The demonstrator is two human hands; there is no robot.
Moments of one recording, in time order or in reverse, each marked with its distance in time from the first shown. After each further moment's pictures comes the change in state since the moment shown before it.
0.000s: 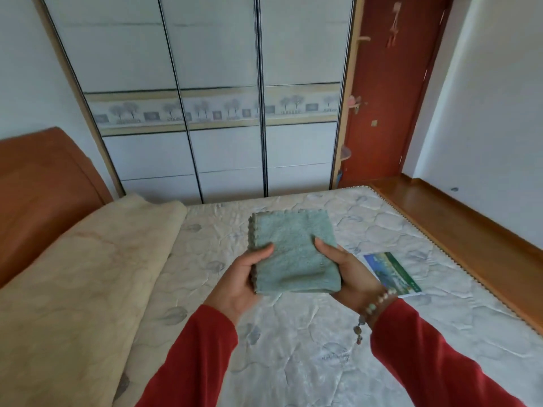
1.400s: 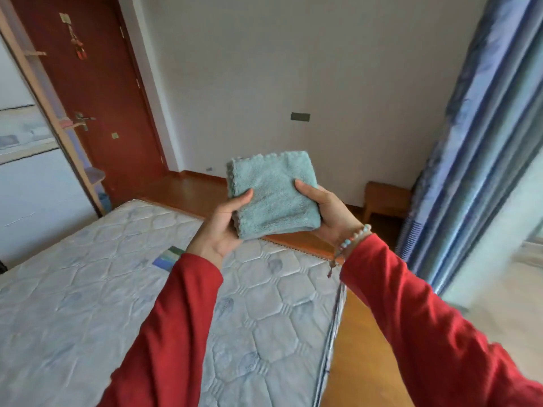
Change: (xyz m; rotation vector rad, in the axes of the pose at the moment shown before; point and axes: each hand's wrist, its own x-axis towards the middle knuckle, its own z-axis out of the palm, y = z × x) left_hand -0.091 -0.151 0.427 0.104 -0.868 -0.451; right_hand -0.467 -0.164 -0.106 0.090 0.693 -0.594
